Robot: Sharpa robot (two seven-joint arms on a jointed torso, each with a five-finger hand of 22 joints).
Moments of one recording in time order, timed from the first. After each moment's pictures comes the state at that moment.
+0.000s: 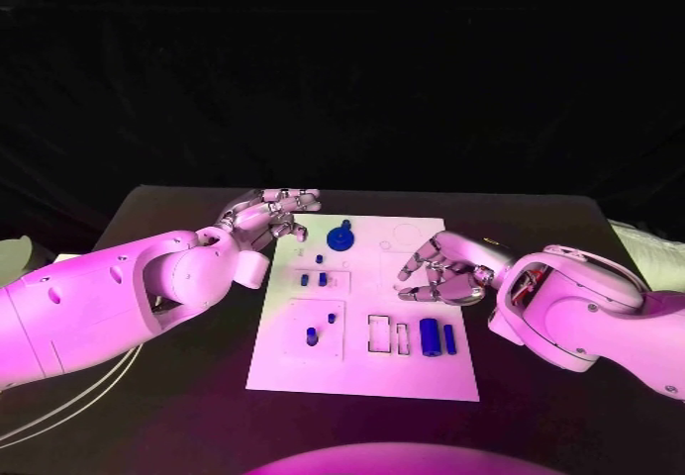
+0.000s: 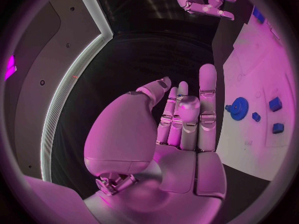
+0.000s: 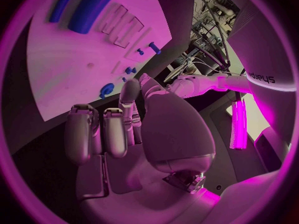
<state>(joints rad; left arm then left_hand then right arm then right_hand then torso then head) 1.15 -0.83 -0.02 1.51 0.09 -0.15 0.30 1.34 -0.14 0.45 0.01 0.15 1.04 0.18 0.10 0.07 1.15 0.10 0.18 0.07 1.34 0.01 1.20 0.78 0.16 1.26 0.11 0.63 0.82 1.06 -1.10 0.03 1.95 -1.36 -0.29 -0.27 1.31 -0.11 0.08 0.22 0.24 1.06 0.10 0.15 0.08 1.41 0.02 1.01 0.88 1.47 -0.05 1.46 1.31 0.07 1.47 0.05 1.40 1.27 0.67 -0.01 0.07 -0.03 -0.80</state>
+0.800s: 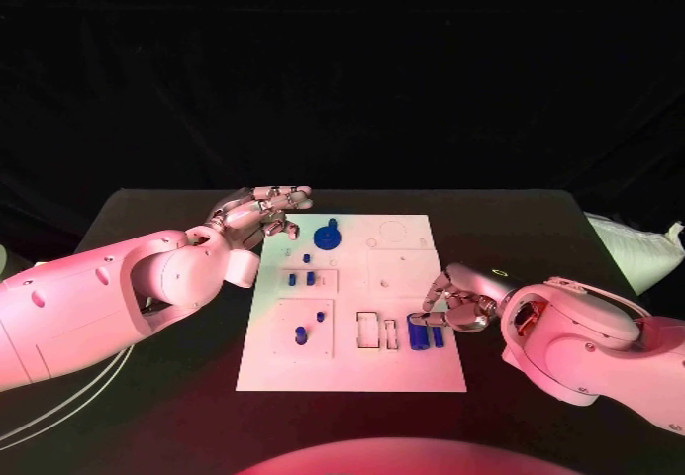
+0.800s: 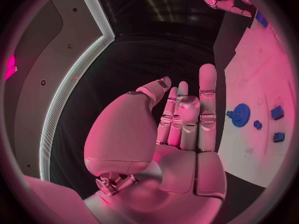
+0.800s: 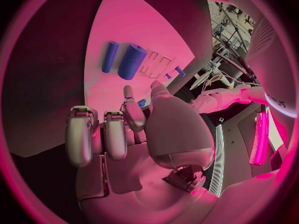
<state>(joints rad) 1.15 -0.84 -0.02 1.52 0.09 -0.14 0.30 1.34 -0.14 0.45 0.00 0.15 1.04 0.18 0.10 0.07 1.14 0.10 0.18 0.07 1.34 0.01 1.20 0.78 0.16 1.26 0.11 0.62 0.82 0.96 -1.13 0.02 1.99 -1.49 -0.28 -0.54 1.25 -0.07 -0.08 0.29 0.28 1.05 0.10 0.24 0.12 1.42 0.02 1.24 1.07 1.46 -0.05 1.49 1.31 0.07 1.46 0.05 1.43 1.31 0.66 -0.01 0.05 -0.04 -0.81</state>
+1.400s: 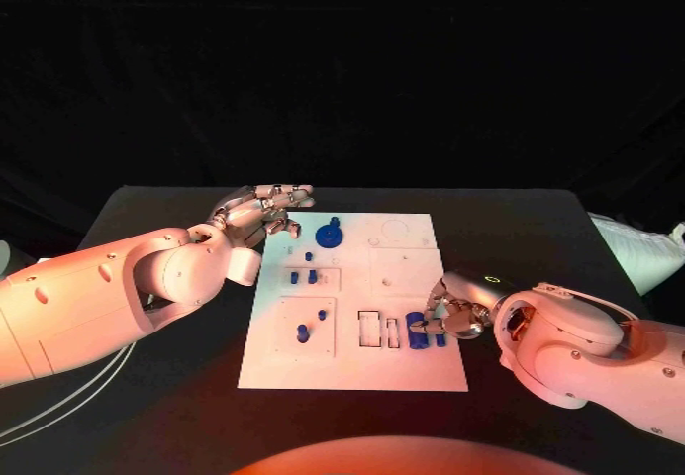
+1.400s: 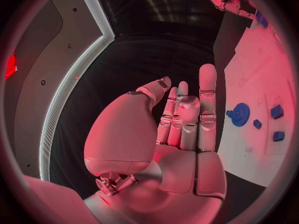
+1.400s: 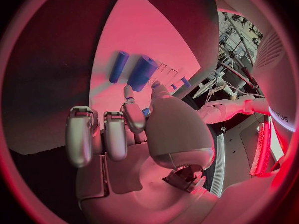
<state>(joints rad) 1.15 -0.84 -0.02 1.52 0.09 -0.14 0.30 1.34 -0.14 0.45 0.00 0.15 1.04 0.18 0.10 0.07 1.14 0.10 0.18 0.07 1.34 0.01 1.20 0.78 0.16 1.26 0.11 0.62 0.82 0.93 -1.09 0.02 1.95 -1.57 -0.22 -0.57 1.25 -0.06 -0.10 0.29 0.29 1.05 0.10 0.25 0.13 1.42 0.02 1.27 1.07 1.47 -0.05 1.50 1.31 0.07 1.46 0.05 1.43 1.31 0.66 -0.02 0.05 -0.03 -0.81</state>
